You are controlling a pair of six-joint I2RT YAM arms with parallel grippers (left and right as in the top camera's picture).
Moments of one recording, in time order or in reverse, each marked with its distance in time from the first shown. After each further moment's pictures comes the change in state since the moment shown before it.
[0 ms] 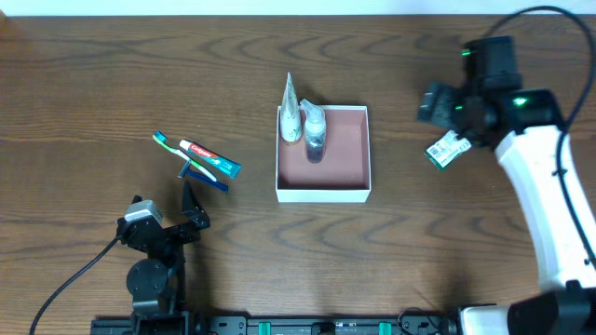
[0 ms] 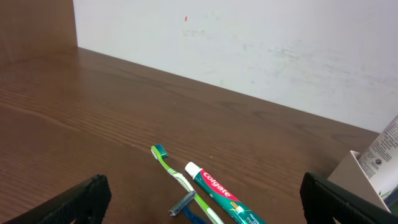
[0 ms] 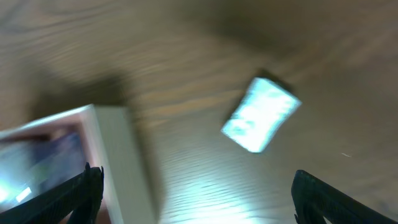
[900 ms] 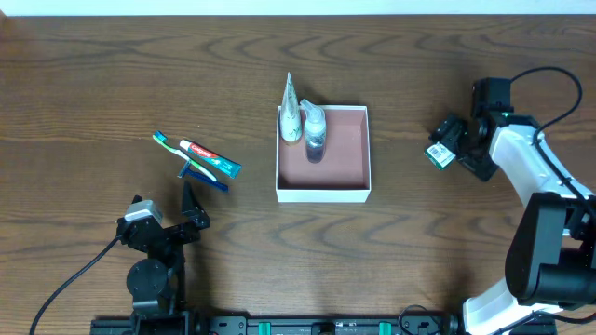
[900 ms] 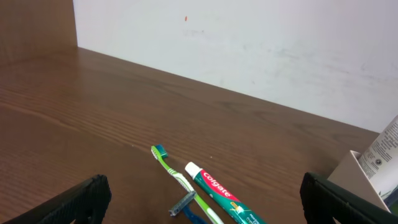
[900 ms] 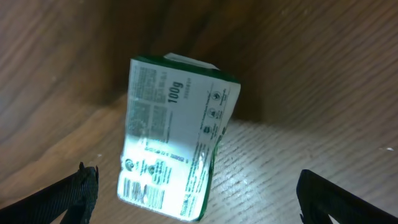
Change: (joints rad) left arm 0.000 0.000 0.000 0.000 0.000 0.000; right arm -0.153 0.222 -0.344 0.388 -0.009 0.187
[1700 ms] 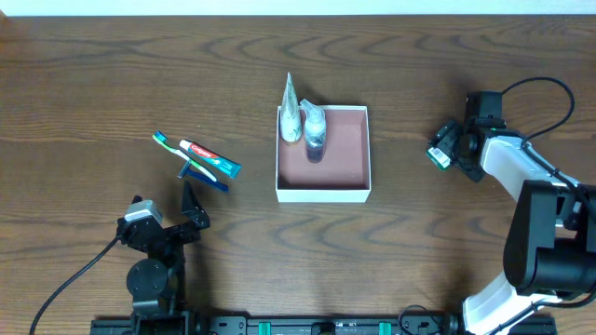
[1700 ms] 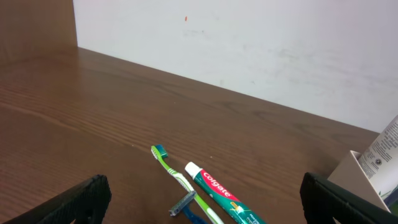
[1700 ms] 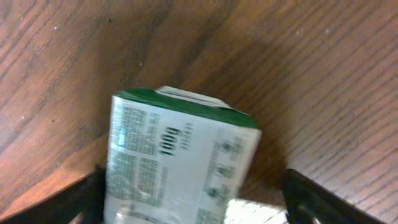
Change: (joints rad) left arm 0.000 0.000 0.000 0.000 0.000 0.000; right arm 0.001 0.055 -0.093 0.225 0.042 0.020
